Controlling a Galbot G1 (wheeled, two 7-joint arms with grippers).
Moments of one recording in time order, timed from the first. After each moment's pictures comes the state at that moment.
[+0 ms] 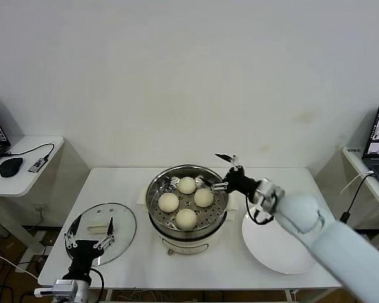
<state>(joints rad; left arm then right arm) 1.67 -1.24 -0.59 -2.10 -0.08 -0.01 -0.19 -0.81 0.82 0.04 1.86 0.35 -0.04 -0.21</state>
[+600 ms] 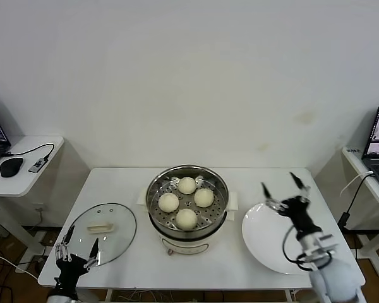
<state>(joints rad) 1.73 -1.17 -0.69 -1.93 0.69 -0.08 -0.20 -1.40 1.23 0.74 1.96 0.20 0.12 -0.14</state>
